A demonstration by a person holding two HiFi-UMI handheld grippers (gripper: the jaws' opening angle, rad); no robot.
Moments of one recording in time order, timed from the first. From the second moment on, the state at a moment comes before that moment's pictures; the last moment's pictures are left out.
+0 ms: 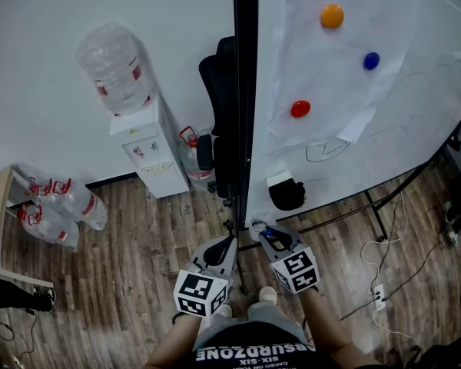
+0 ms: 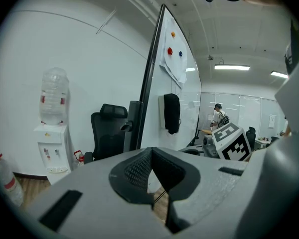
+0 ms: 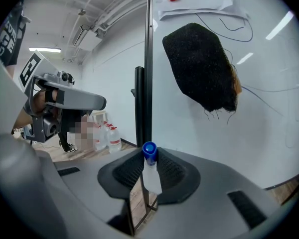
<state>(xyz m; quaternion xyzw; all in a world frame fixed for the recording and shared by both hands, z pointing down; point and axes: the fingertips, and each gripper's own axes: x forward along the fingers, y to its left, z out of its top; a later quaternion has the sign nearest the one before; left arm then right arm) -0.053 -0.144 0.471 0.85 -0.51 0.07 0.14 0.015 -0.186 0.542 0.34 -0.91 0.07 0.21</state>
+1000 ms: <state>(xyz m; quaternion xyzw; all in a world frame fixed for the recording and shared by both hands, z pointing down) -0.048 -0.142 0.472 0.85 -0.50 0.07 0.14 0.037 -0.179 0.532 0.39 -0.90 0.08 0.19</state>
